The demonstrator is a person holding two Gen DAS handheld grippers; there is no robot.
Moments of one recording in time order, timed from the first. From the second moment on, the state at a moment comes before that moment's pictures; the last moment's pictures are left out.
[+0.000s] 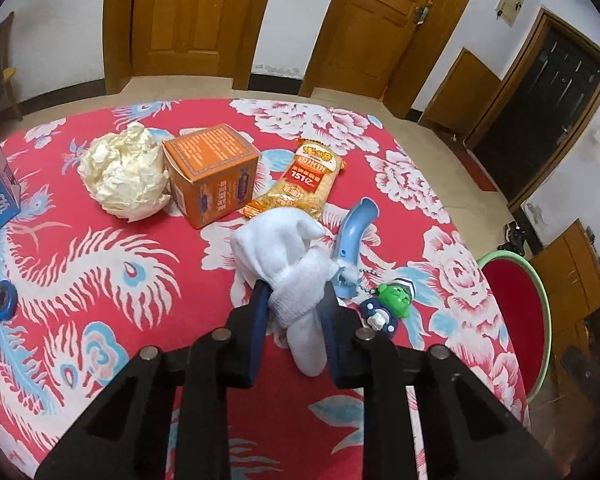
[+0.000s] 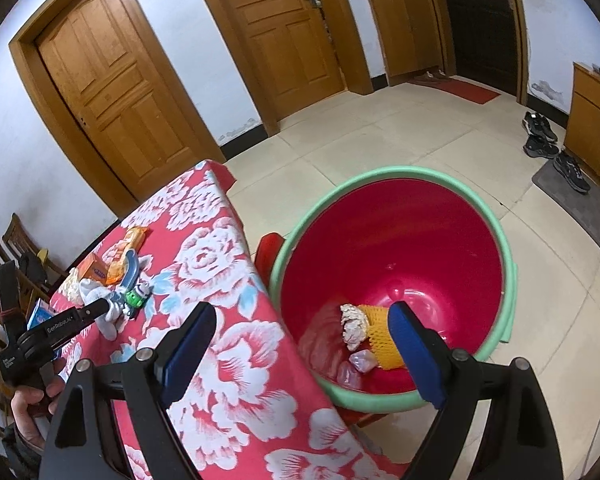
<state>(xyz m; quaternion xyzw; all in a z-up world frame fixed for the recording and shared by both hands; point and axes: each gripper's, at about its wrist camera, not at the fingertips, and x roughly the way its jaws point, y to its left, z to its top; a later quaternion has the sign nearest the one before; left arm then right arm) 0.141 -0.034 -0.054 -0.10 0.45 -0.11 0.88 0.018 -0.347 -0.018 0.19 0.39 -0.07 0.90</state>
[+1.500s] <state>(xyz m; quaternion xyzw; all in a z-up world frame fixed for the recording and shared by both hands) 0.131 0.039 -0.048 -0.14 0.41 -0.09 0.90 0.147 -0.156 -0.061 0.10 0.45 0.03 0.89</state>
